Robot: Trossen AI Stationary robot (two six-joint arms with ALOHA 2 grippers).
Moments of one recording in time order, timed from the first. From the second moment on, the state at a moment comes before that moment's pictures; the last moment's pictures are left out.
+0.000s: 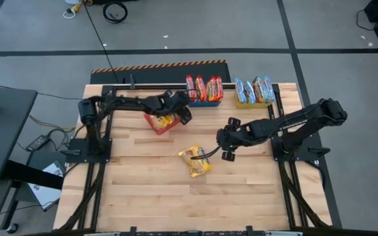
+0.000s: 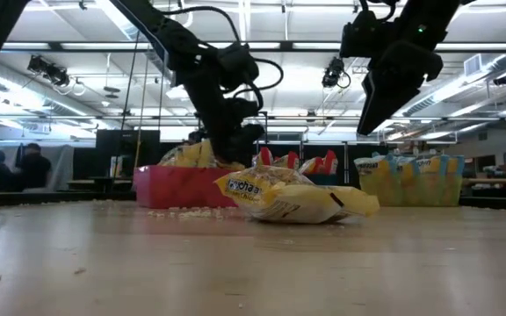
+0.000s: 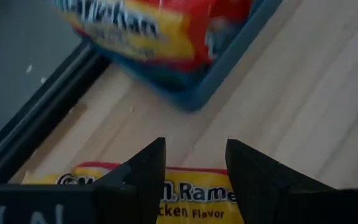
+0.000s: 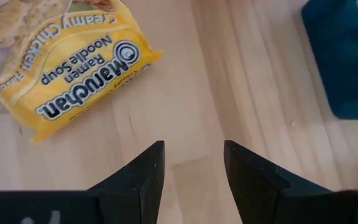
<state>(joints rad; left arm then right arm) 0.34 1.88 1.21 -0.23 -0.36 -0.14 0.16 1.39 0.95 -0.68 0.36 0.27</state>
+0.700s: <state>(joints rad) 0.29 1.78 1.32 -1.04 -0.27 -0.11 0.16 1.39 0.95 -0.68 0.37 0.26</state>
